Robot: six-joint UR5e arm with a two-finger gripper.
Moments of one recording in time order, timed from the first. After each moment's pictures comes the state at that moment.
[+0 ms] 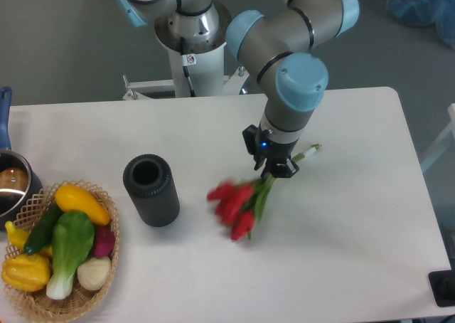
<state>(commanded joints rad) 2.51 -1.87 -1.66 -1.26 1.47 1.36</state>
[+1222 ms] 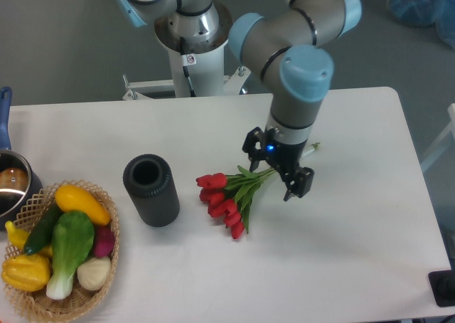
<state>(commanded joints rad) 2.63 -1.85 -1.64 -1.10 1.36 1.38</state>
